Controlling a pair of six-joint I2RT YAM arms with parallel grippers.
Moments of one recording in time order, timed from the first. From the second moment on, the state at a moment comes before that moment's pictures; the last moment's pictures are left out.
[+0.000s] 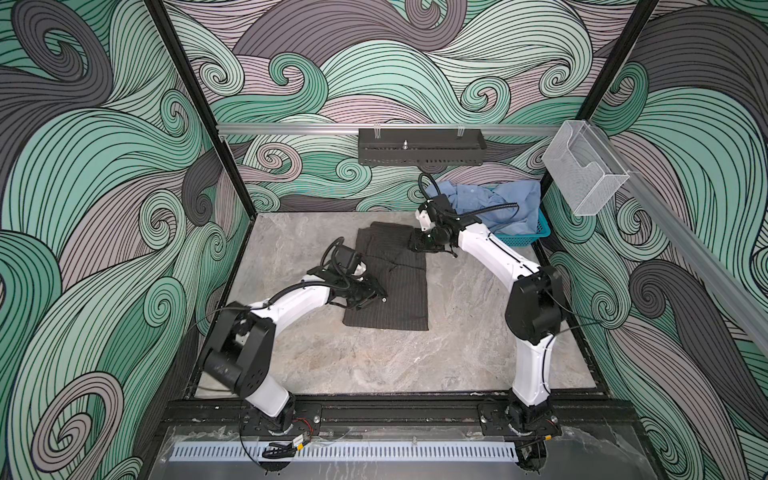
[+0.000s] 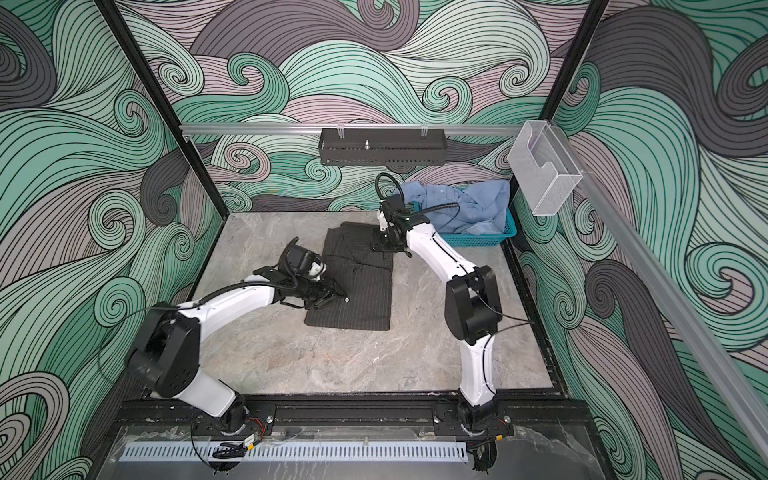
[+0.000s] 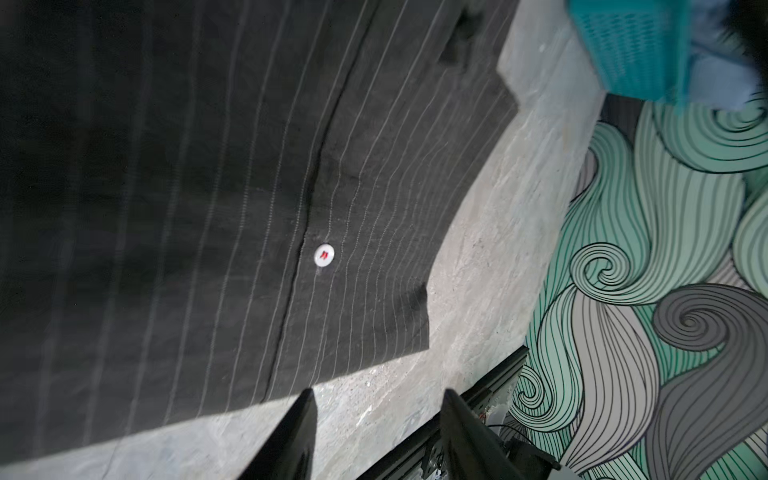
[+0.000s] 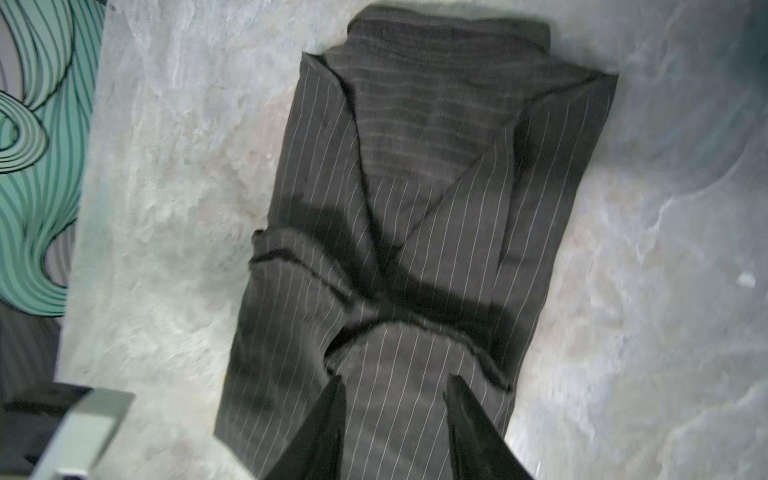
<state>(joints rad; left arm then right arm) -0.51 1.64 1.02 -0.41 0.48 -0.91 0.44 2.08 1.86 -0.78 -0.18 0.30</state>
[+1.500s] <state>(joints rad) -0.29 1.47 0.91 -0.71 0.35 -0.63 0.62 1.69 1.21 -0.62 -0.04 0.51</state>
